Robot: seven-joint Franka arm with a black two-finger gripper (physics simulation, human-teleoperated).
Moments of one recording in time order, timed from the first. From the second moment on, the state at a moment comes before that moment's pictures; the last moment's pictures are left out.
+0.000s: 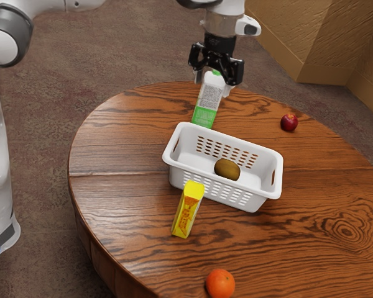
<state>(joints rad) 0.13 -0.06 -0.12 -1.50 -0.06 1.53 -0.54</state>
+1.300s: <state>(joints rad) 0.03 -0.06 -0.03 -1.68 -0.14 1.67 -1.14</state>
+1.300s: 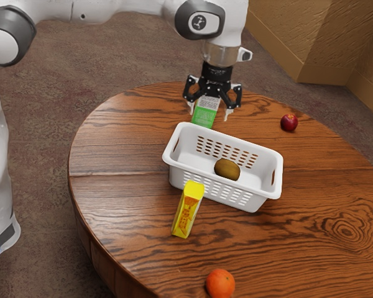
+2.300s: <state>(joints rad) 0.10 0.19 -0.02 -1.62 -0.21 1.85 -0.96</state>
